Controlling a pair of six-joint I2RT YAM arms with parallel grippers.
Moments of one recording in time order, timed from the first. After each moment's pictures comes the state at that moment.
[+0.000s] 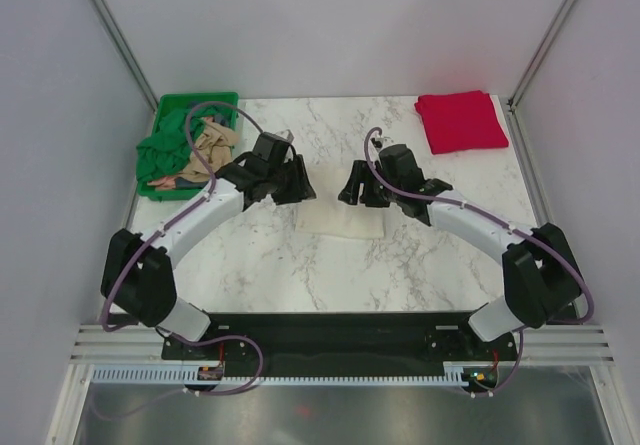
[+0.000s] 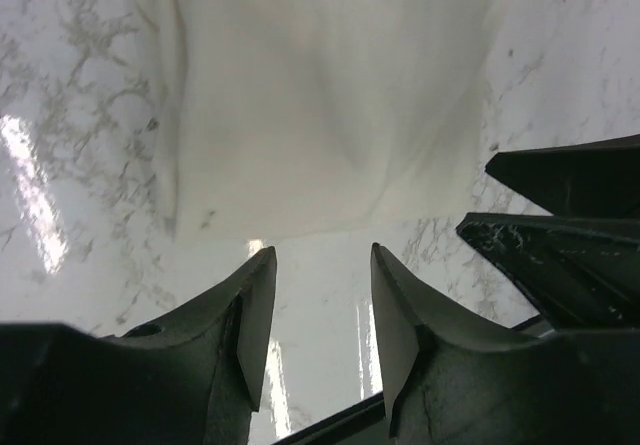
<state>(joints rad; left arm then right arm) -0.53 1.50 1.17 -0.53 0.07 -0.63 0.56 1.51 1.00 -0.16 -0.15 0.60</state>
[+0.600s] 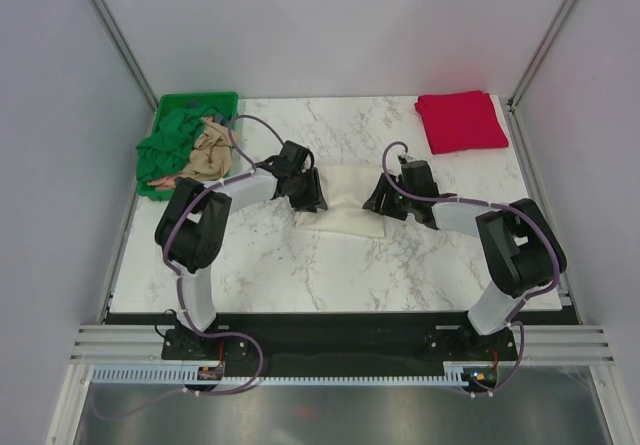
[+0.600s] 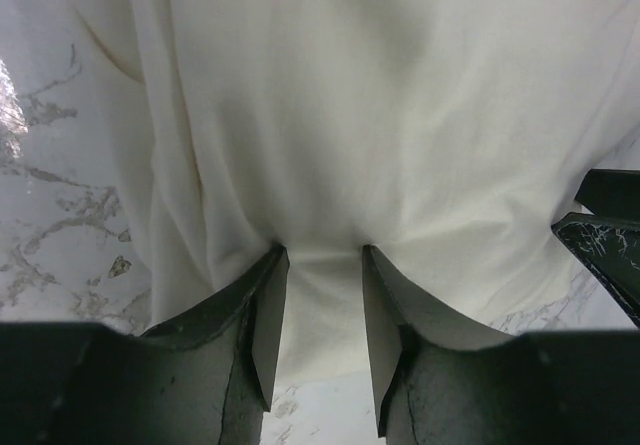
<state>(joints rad) -0.50 1.94 1.25 -0.31 0.20 -0.62 0.36 1.70 0.80 0.14 -0.22 0.63</state>
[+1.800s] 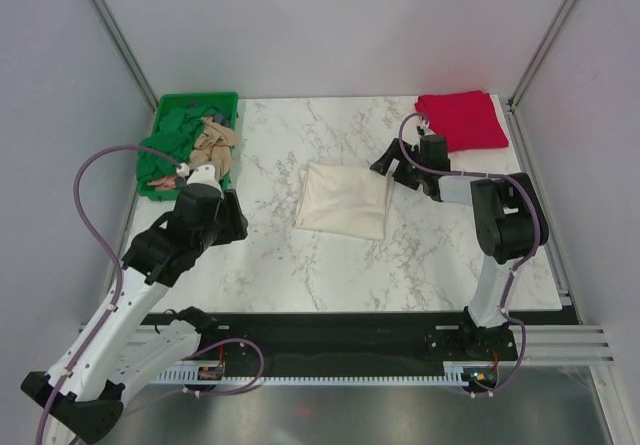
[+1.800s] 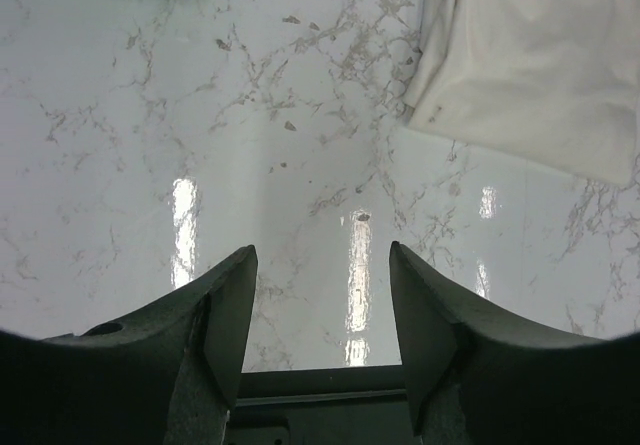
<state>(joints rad) -0.50 0.81 0.97 -0.89 -0.28 -0.51 0.19 1.93 1.04 0.27 -0.30 0.61</state>
